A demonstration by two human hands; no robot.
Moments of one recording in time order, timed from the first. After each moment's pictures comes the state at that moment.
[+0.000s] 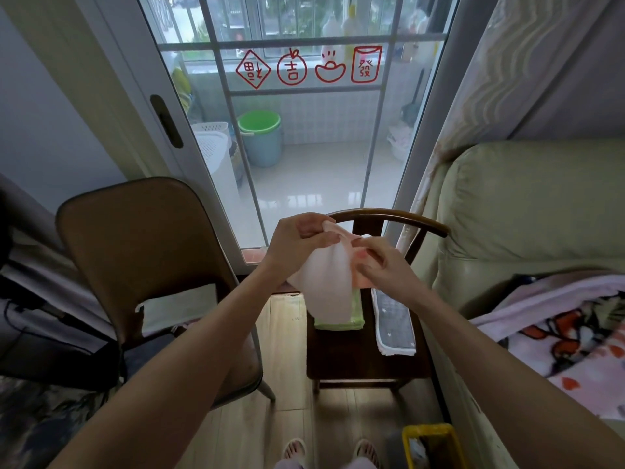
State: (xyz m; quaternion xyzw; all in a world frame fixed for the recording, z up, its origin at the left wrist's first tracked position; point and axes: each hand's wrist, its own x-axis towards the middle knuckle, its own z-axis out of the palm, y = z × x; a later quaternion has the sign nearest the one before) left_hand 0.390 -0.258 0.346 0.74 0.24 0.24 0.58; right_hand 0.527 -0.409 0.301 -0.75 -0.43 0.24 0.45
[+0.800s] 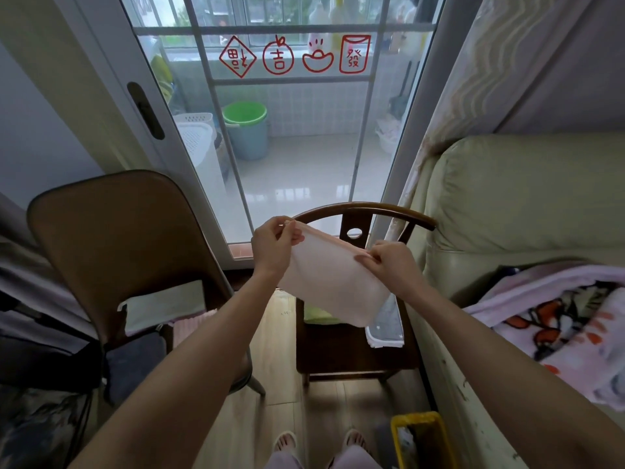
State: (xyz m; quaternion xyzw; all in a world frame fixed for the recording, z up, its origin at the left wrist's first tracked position) left_hand 0.402 -0.246 0.296 0.68 0.39 0.34 0.52; right_hand 0.552 -0.415 0.285 -0.85 -0.47 0.07 0.23
